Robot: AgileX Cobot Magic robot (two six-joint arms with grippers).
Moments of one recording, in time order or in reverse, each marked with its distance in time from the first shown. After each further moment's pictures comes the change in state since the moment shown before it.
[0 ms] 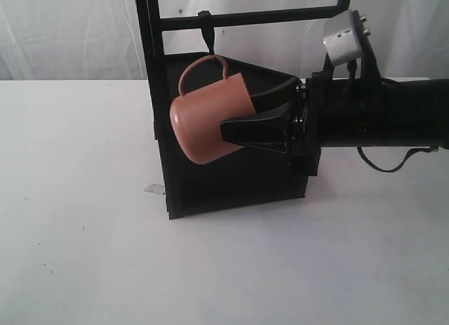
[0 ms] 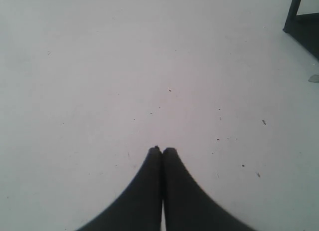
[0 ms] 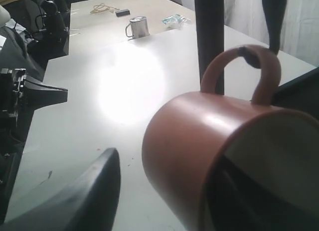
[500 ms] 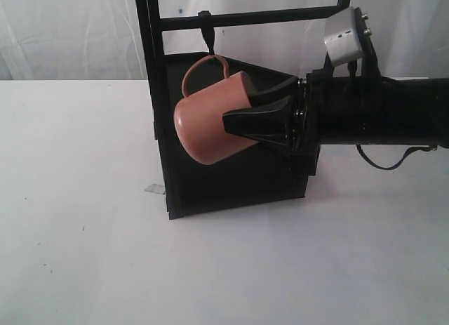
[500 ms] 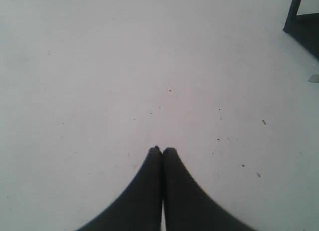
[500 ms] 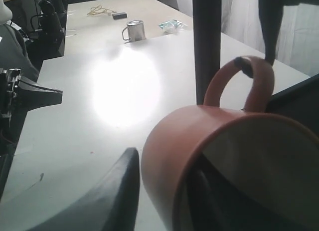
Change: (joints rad) left arm 0.000 0.000 0.000 0.000 0.000 0.000; right arm 0.000 0.000 0.000 0.020 -0.006 -0.046
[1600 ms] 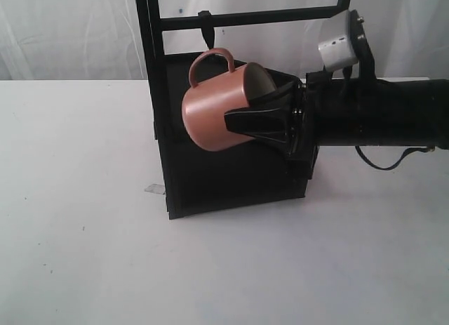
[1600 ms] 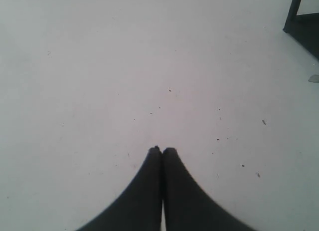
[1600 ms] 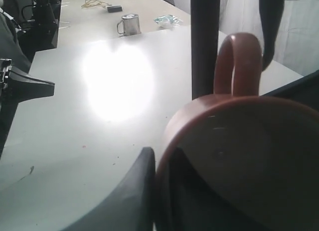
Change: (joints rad) left arm 0.000 0.000 0.000 0.000 0.000 0.000; right arm 0.007 0.002 0.000 0.000 -0.028 -0.036
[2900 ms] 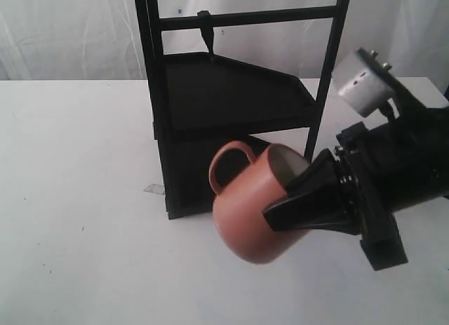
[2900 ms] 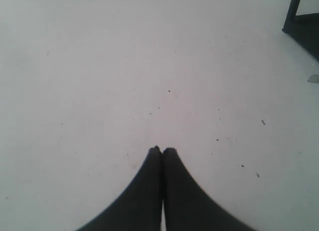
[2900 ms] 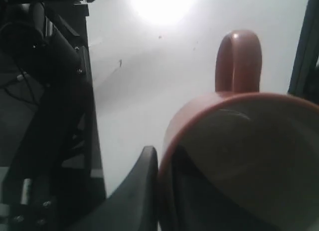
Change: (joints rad) left arm 0.000 0.000 0.000 0.000 0.000 0.000; right arm 0.000 -0.258 0.015 -0.589 0.138 0.641
